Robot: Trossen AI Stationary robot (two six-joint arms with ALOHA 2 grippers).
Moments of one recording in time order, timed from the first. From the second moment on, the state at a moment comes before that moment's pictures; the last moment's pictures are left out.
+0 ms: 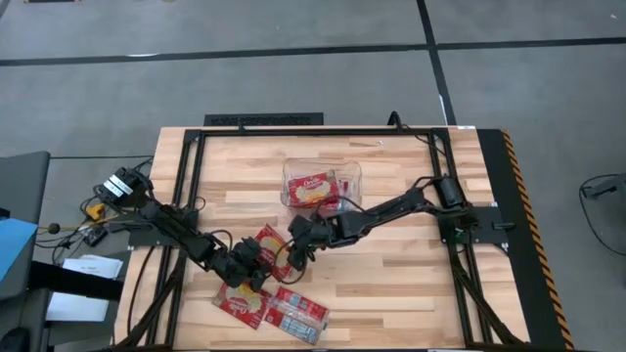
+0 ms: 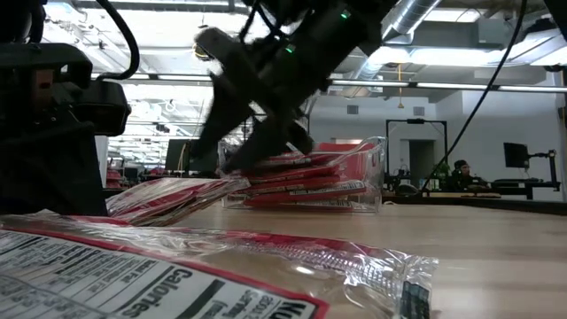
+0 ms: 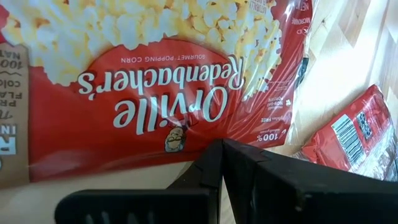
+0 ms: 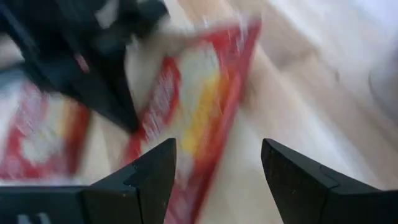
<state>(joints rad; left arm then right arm) -0.60 1.61 0.45 0.20 -0.40 -1.35 0.18 2.09 1.44 -0.13 0.18 0.65</state>
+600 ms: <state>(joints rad) -0.60 1.61 0.45 0.21 -0.42 -1.35 0.15 2.18 1.47 -0.02 -0.06 0.63</state>
